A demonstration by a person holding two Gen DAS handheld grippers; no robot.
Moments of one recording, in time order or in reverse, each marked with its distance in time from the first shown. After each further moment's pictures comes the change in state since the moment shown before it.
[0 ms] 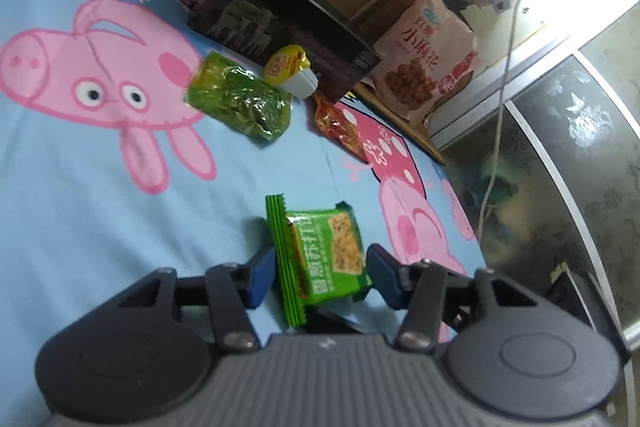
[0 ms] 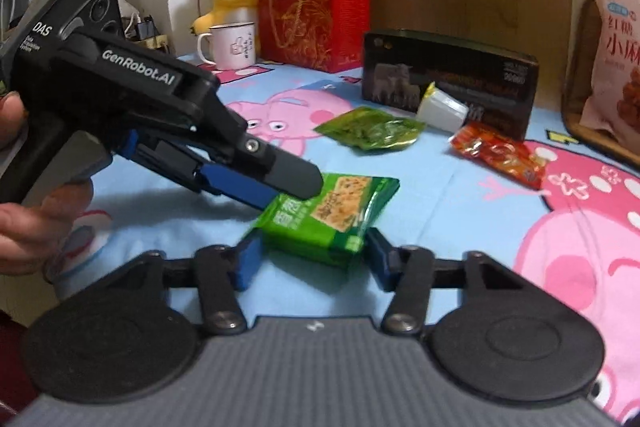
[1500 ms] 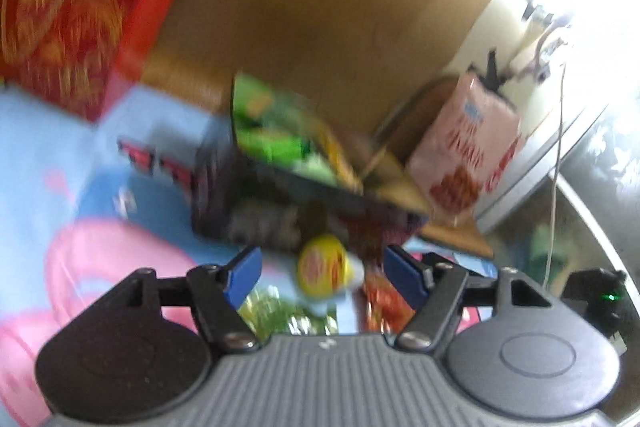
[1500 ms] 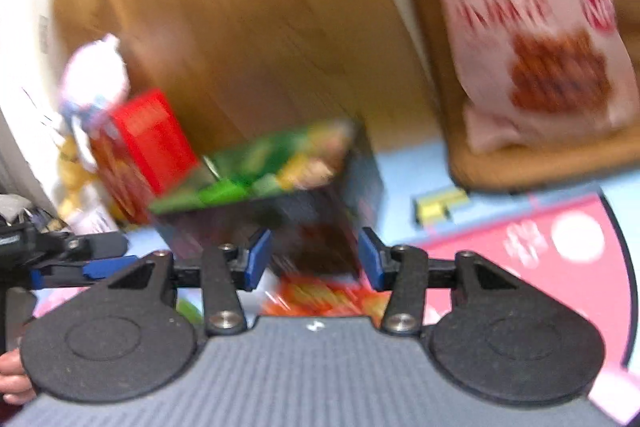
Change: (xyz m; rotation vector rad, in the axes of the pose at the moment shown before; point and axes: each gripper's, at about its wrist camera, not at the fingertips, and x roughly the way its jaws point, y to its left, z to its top) left arm 0.047 0.008 0.131 0.065 -0.141 0.111; right arm 0.049 -0.194 0.081 0.479 -0.156 -0.148
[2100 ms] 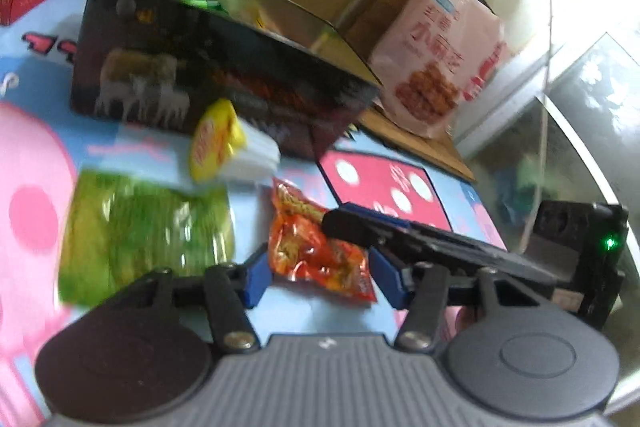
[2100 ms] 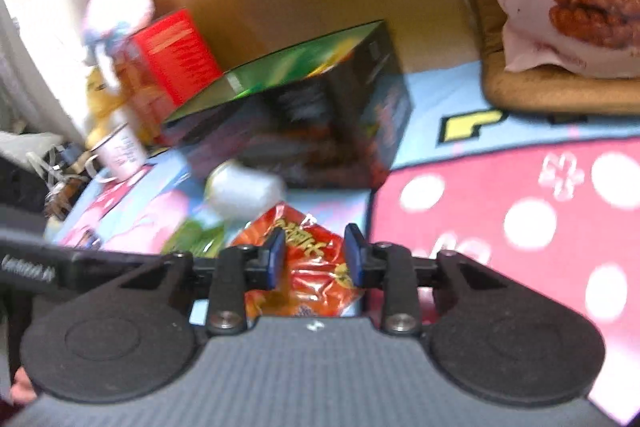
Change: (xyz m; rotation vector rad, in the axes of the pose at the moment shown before) left arm 0.054 -0.051 -0.055 0.042 0.192 -0.059; right arm -0.002 -0.007 -0.027 -0.054 0.191 0.163
